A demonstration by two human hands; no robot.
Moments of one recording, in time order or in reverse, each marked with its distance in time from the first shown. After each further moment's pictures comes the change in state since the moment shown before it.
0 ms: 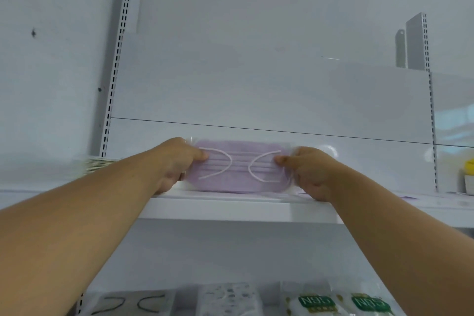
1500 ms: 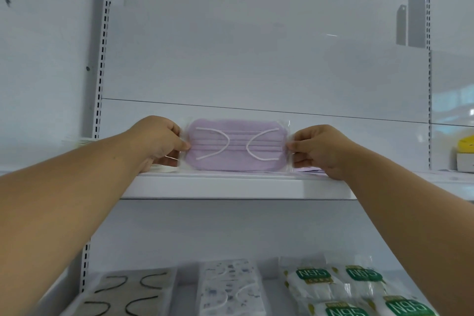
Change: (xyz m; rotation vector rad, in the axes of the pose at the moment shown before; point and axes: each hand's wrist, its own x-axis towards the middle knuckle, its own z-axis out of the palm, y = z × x) left_hand -0.006 -0.007 -0.025 0.157 0.043 -0.002; right_hand -0.015 -0.003 -0.018 -0.268 0.024 -0.075
